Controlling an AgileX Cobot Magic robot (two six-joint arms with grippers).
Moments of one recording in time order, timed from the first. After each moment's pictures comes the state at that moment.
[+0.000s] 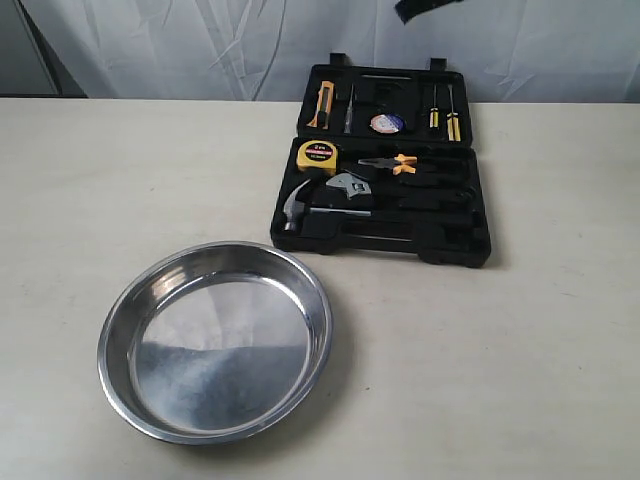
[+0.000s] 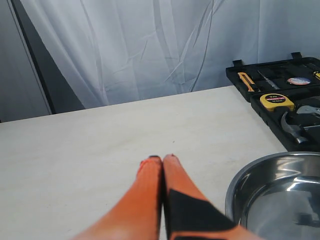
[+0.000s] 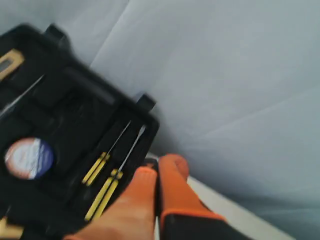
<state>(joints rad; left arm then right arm) -0.02 0.00 0.00 0.05 0.19 0.03 0.34 2.15 -2.00 -0.58 0.71 0.02</state>
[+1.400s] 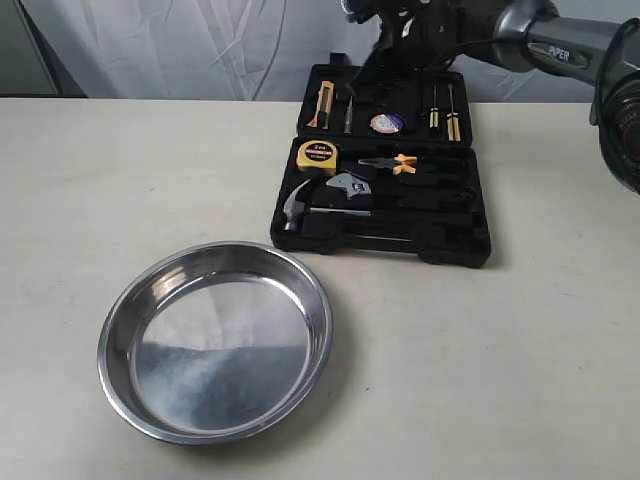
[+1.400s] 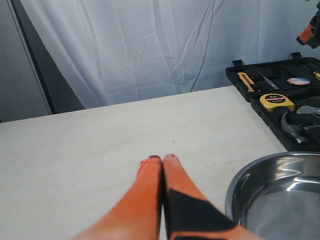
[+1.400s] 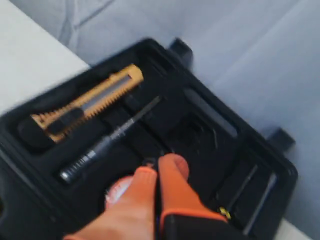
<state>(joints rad) -0.02 0.00 0.00 0.05 0.19 0.03 0.30 2.38 -2.00 -0.06 0.37 -0.40</state>
